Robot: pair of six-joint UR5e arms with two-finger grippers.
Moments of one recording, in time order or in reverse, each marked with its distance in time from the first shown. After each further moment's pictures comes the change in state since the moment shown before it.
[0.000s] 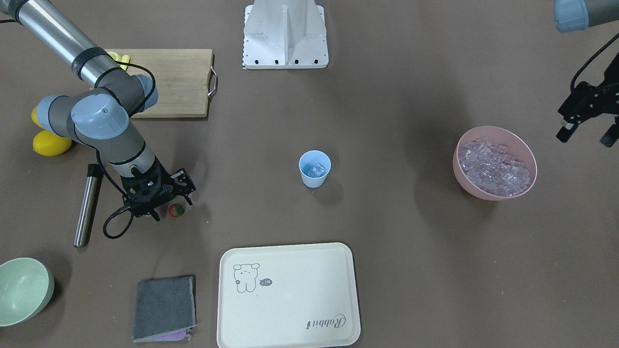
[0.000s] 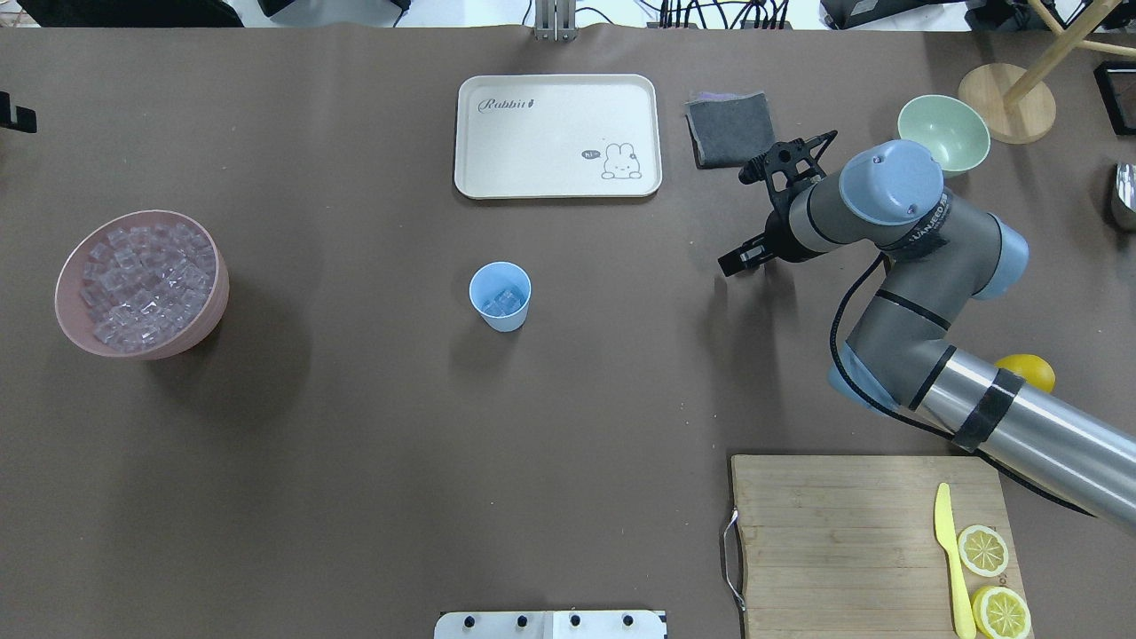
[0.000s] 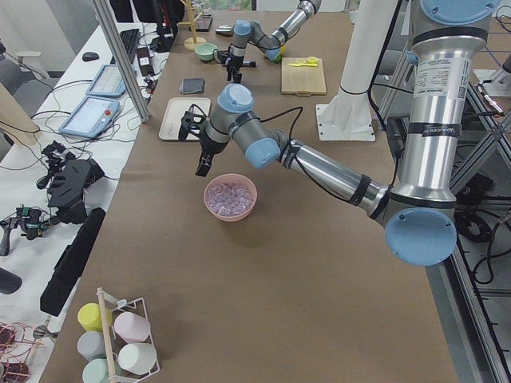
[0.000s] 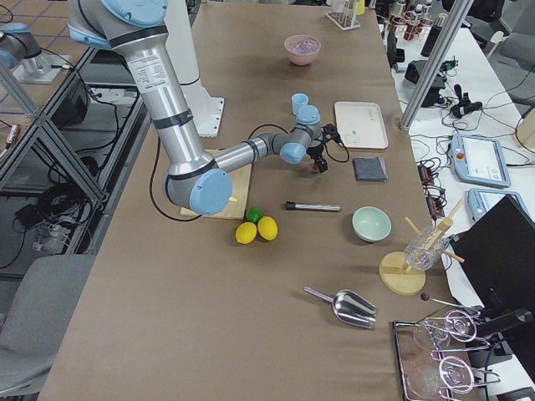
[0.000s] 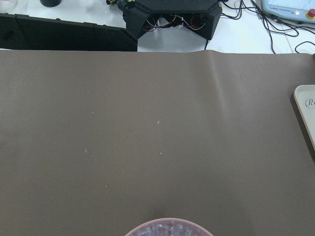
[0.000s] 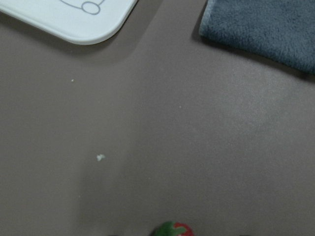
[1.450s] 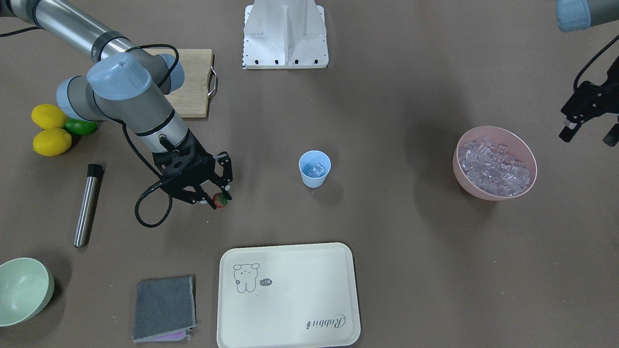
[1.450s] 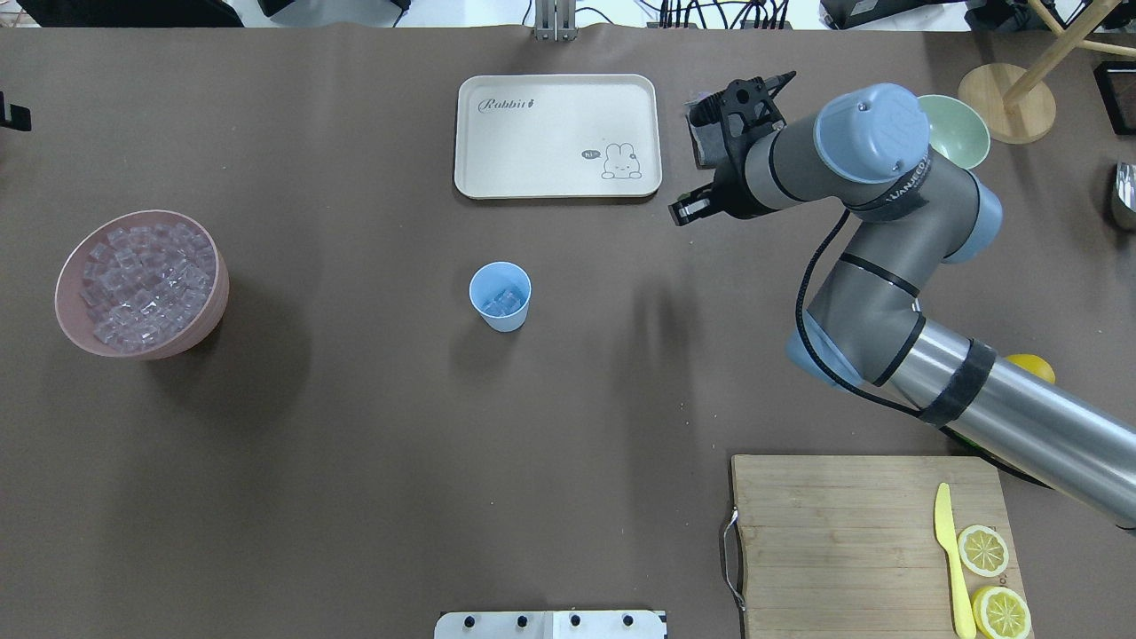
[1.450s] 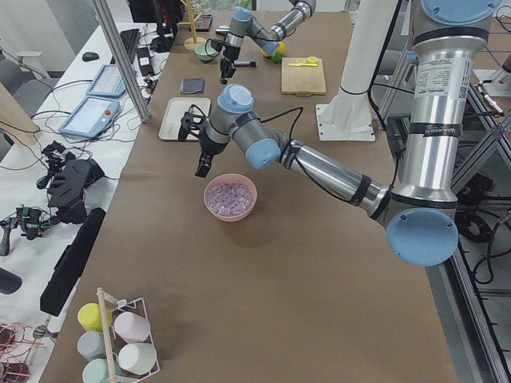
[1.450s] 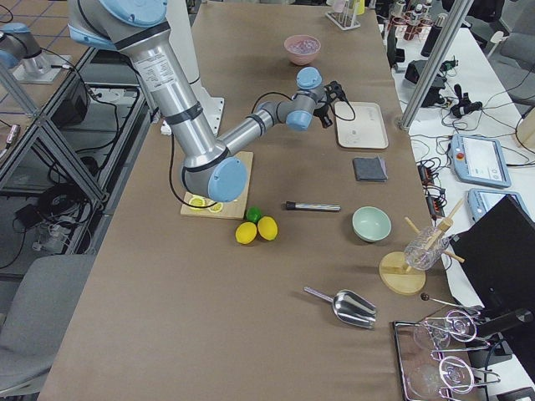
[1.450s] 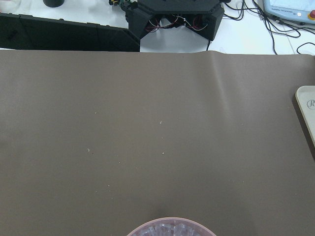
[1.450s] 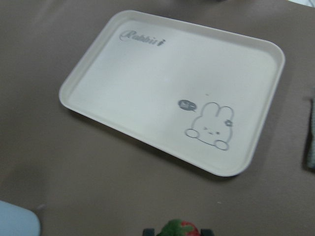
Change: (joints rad) left arm -0.007 0.003 0.000 0.000 -0.001 0.000; right arm -0.015 0.163 0.109 0.004 -0.008 0.146
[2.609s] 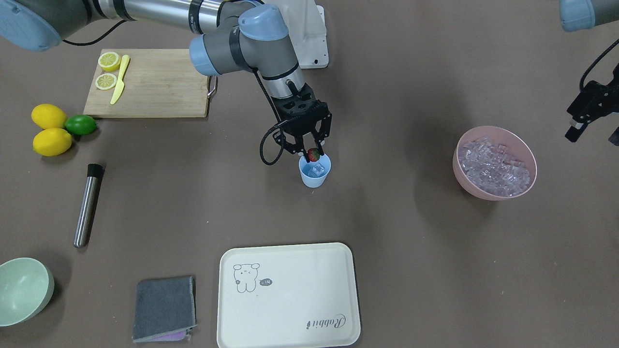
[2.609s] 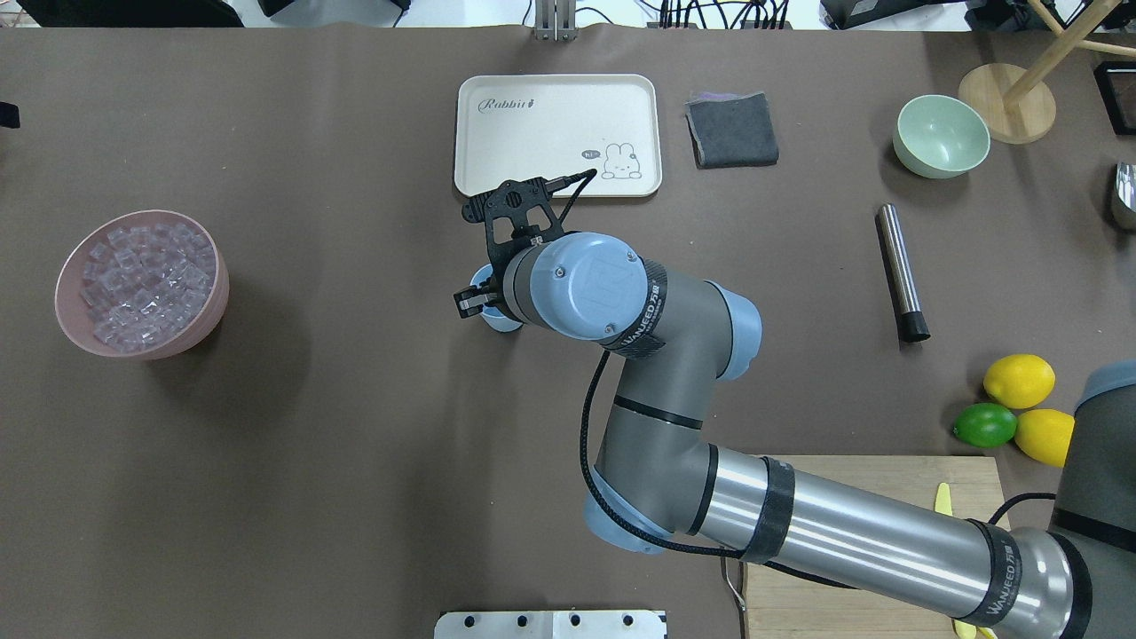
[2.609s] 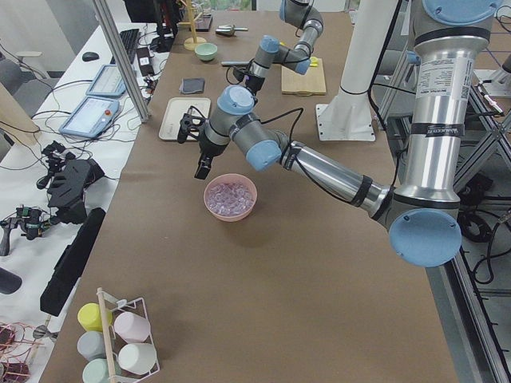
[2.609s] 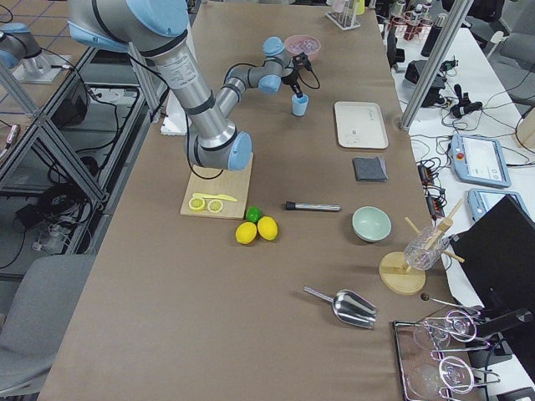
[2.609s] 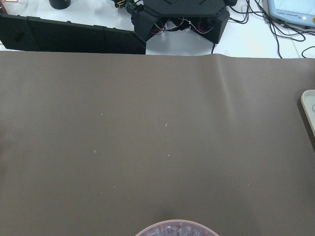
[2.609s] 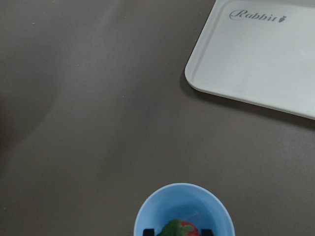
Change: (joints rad) left arm -0.014 0.008 0.000 0.000 0.000 0.000; right arm -0.299 0.212 -0.030 -0.193 -0.345 0.152
